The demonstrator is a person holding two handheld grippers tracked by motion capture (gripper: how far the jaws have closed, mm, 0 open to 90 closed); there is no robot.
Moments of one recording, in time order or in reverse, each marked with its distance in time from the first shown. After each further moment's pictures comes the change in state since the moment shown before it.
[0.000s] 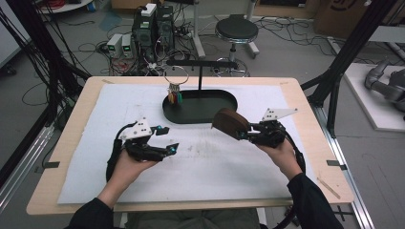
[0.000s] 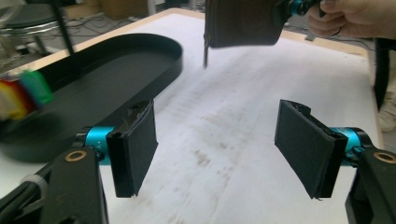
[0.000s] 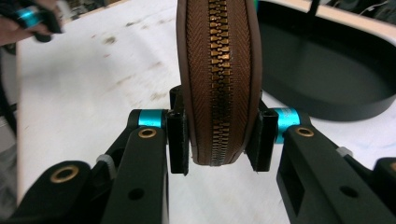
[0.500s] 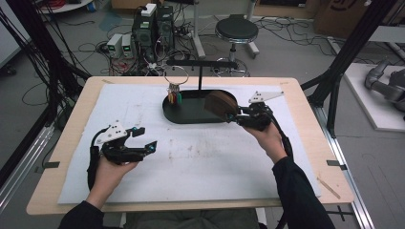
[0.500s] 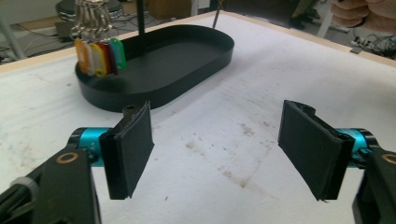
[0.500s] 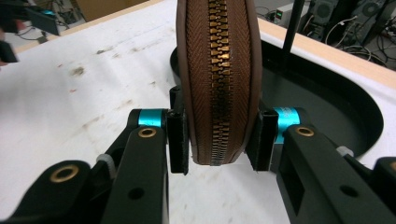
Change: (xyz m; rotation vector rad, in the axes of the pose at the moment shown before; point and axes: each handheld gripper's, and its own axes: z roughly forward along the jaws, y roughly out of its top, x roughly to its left) left arm 0.021 -0.024 -0.039 -0.034 0.140 -0.103; right arm -0.012 0.045 0.036 -0.016 -0.071 -0.011
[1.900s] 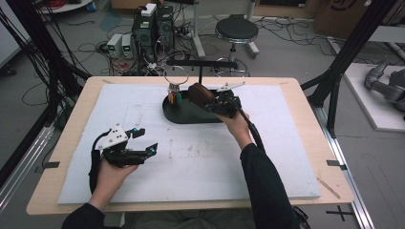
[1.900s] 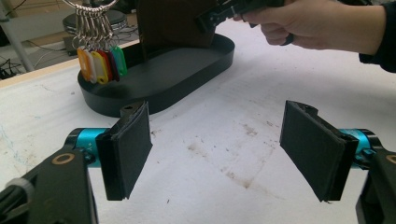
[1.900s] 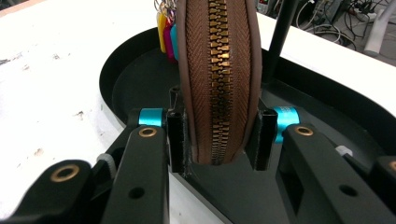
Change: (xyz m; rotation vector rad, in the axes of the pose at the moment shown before) left arm -0.009 -0.007 0.003 -0.025 0.007 0.059; right arm -0.015 0.018 0.109 0.082 -0.143 0.046
